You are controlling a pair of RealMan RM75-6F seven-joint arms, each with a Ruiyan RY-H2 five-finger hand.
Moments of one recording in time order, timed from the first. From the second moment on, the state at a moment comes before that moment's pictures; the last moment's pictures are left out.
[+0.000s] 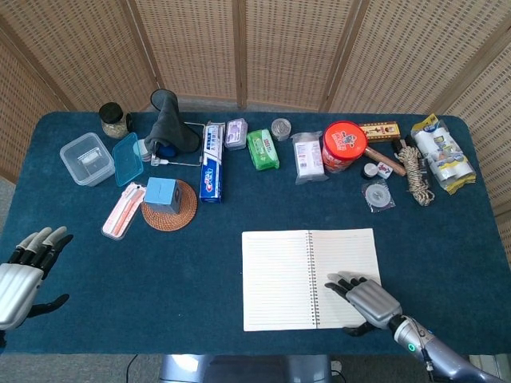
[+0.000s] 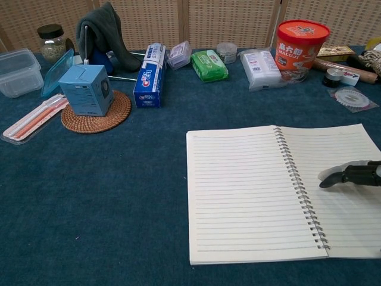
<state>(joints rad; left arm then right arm) -0.10 -0.88 0.06 -1.89 1.66 1.43 0.13 0.47 -1.12 -0.13 -1.74 -1.64 0.84 -0.03</state>
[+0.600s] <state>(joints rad) -0.10 -0.89 0.06 -1.89 1.67 1.42 0.14 0.39 -1.08 -0.20 -1.70 -1.65 0.94 0.00</state>
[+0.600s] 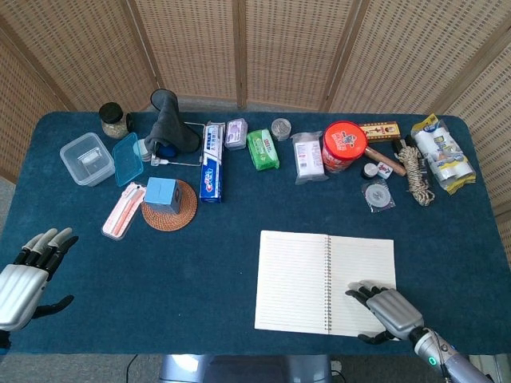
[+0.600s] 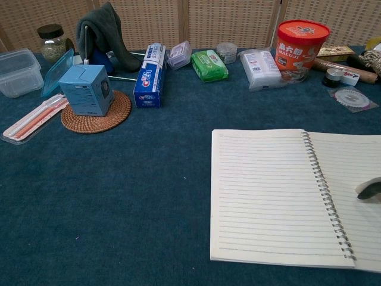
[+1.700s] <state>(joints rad) -0.13 -0.93 0.06 -1.90 1.67 1.39 0.15 0.21 -1.02 -0.31 -1.58 -1.68 1.11 0.08</state>
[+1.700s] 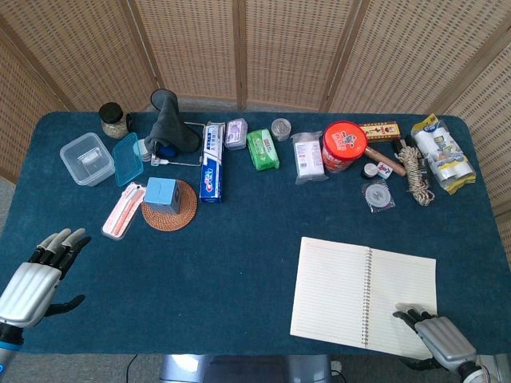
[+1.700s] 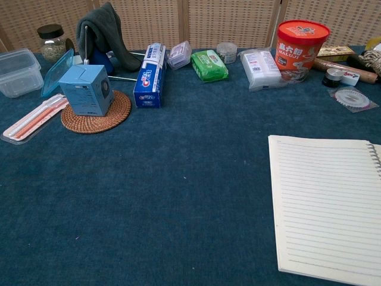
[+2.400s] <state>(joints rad) -0.13 -0.94 0.06 -1.87 1.67 1.40 0.12 0.13 -1.04 -0.27 -1.53 -1.74 1.28 0.04</state>
